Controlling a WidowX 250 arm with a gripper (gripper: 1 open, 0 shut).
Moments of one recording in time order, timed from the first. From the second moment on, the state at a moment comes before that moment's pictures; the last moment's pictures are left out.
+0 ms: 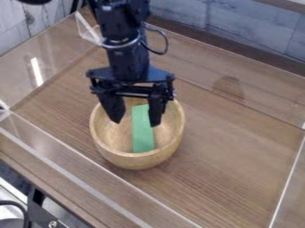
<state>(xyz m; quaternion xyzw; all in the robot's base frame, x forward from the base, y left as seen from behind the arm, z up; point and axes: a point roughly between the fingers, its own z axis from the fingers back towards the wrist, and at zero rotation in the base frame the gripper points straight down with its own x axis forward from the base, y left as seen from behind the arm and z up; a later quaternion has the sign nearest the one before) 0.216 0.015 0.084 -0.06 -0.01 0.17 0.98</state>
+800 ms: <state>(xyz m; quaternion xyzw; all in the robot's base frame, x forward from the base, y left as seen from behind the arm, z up) 0.220 0.004 0.073 -0.04 -0.04 0.17 0.98</state>
